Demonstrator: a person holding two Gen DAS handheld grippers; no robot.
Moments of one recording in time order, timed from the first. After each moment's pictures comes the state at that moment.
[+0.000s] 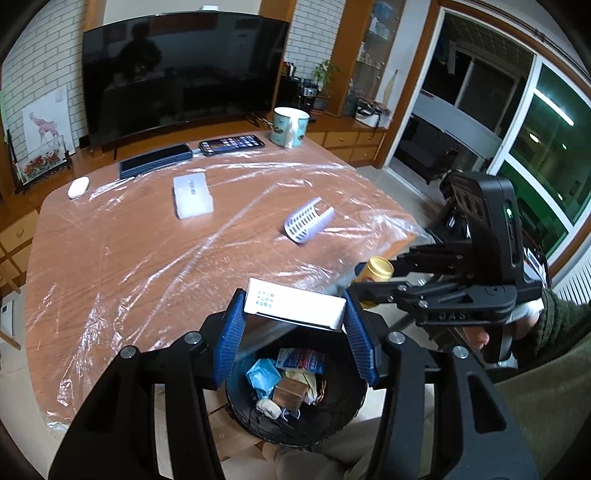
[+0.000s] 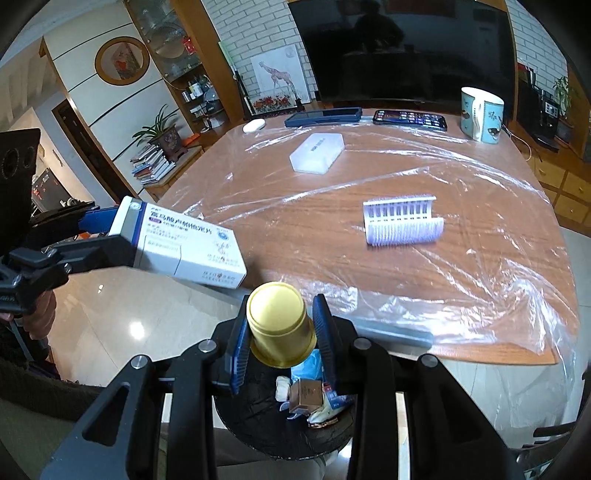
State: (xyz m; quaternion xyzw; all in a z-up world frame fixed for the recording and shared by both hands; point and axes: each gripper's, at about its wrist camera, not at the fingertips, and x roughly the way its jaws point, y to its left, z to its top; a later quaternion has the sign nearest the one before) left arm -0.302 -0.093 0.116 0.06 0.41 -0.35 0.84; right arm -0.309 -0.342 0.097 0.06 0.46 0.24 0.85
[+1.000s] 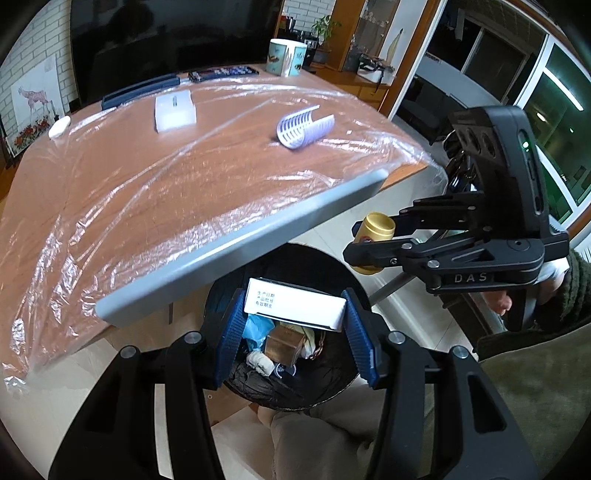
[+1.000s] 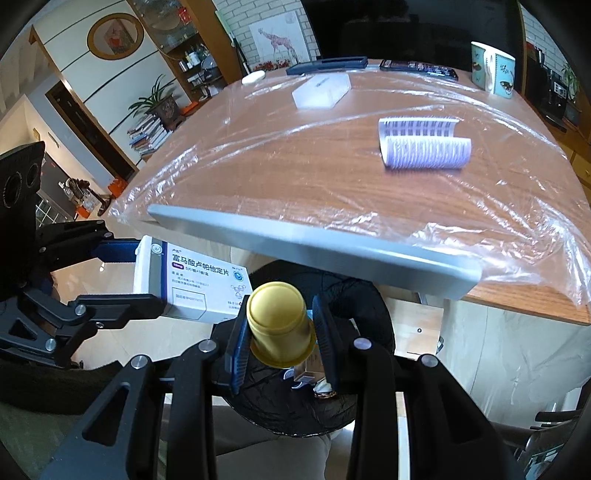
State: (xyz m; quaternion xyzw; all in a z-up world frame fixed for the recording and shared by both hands) left arm -0.322 -0.101 0.038 0.08 0.48 -0.34 0.80; right arm -0.319 -0.325 0.046 0.05 0.52 0.25 0.82
